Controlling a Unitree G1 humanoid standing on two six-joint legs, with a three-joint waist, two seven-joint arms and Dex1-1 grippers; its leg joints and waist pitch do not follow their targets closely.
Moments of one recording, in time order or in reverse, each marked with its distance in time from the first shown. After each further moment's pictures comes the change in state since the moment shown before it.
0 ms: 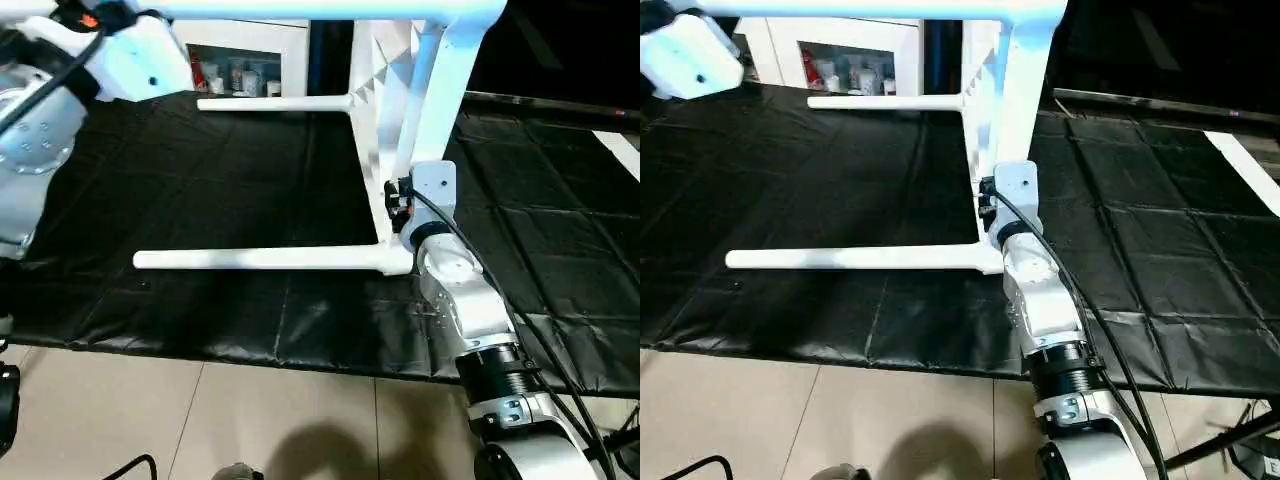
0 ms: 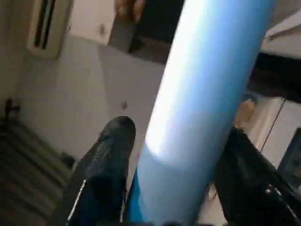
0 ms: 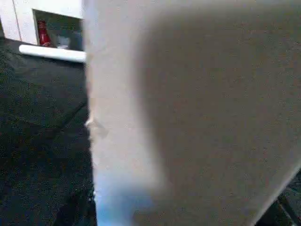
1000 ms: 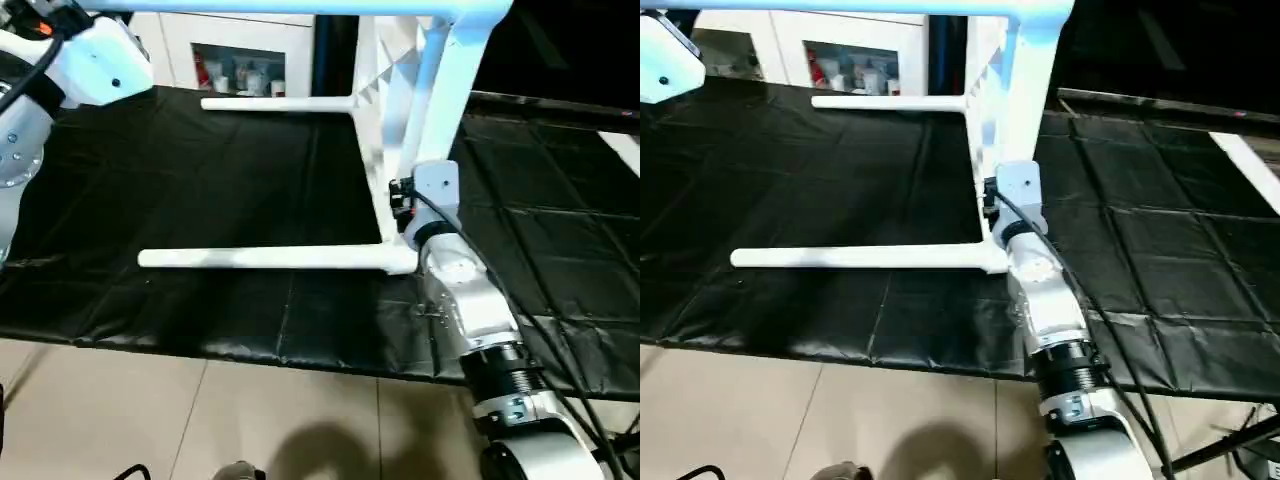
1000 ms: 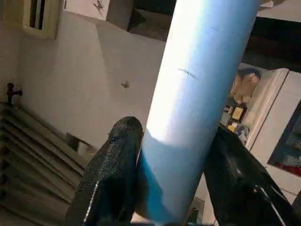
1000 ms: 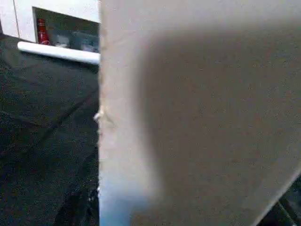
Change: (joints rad) left arm 0.042 0.021 0.031 -0.020 -0.001 0.018 -0.025; right arm -0.010 -0.052 0.016 0.020 -0.012 -0.032 0.015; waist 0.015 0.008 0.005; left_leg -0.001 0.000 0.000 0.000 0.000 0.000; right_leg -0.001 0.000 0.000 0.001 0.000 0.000
